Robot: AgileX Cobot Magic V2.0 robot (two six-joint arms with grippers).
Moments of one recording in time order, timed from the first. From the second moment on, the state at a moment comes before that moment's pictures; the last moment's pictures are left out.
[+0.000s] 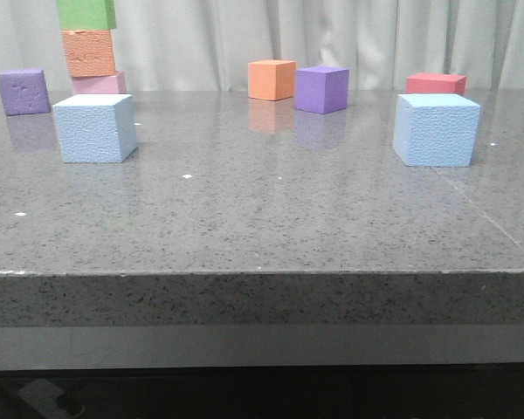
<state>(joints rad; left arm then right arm) -0.09 0.08 -0.40 -0.09 0.30 0.01 0.03 0.04 -0.32 -0.03 0.34 0.02</state>
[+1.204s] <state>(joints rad) -0.09 0.33 -0.56 -0.09 0.45 0.00 0.03 0.27 -0.49 -0.05 0.50 0.02</state>
